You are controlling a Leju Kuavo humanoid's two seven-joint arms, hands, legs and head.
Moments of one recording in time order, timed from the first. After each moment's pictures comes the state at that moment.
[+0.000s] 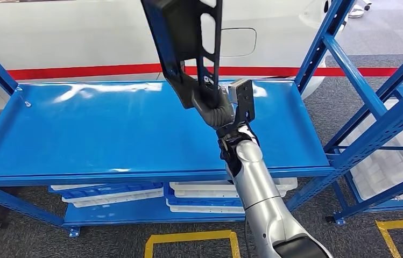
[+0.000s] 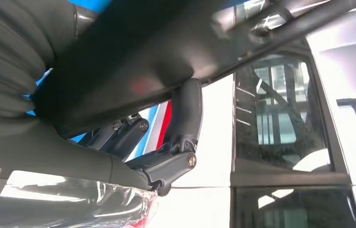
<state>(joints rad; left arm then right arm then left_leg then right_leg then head) -0.03 -0.06 0.35 -0.17 -0.54 0.18 -0.16 -0.60 0.24 0.14 -0.72 -0.08 0.17 -0.34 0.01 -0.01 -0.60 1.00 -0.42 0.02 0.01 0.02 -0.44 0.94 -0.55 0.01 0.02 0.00</state>
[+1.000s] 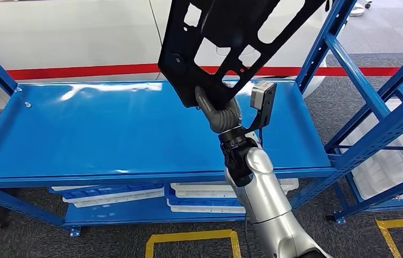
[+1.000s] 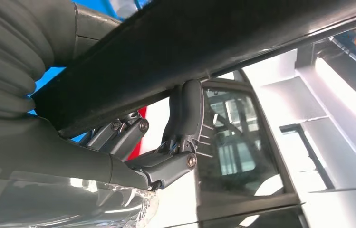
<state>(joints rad) -0.04 -0.08 0.41 -0.17 -0.53 0.17 -0.17 -0.50 0.15 0.33 -1.01 -0.41 0.13 -0.29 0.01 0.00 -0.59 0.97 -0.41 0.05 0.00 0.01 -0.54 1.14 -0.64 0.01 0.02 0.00</state>
